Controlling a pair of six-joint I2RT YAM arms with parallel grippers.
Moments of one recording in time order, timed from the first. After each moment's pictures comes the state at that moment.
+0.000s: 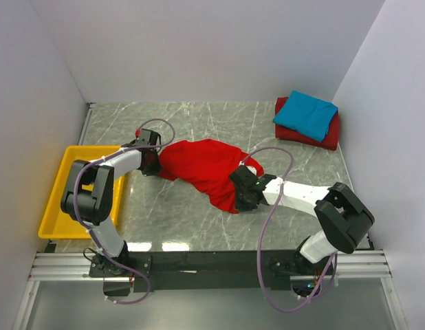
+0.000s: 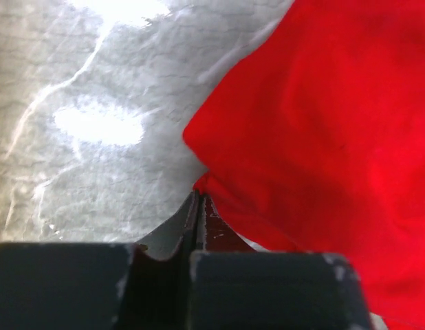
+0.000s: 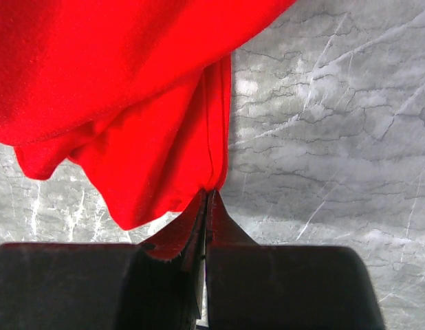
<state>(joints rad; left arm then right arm) -0.24 1.74 1.03 -0.39 -0.14 -0.52 0.77 1.51 0.78 -0.47 0.10 0.74</state>
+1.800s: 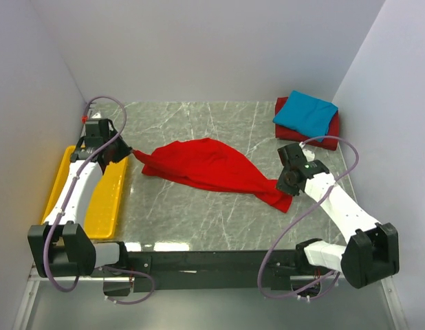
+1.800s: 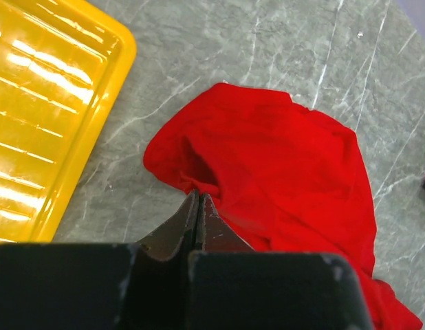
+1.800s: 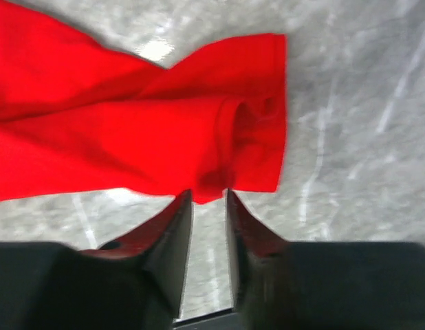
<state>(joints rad) 0.04 1.25 1.05 -0.52 0.05 -0.62 0.30 1.19 0.87 -0.85 0.27 0.73</state>
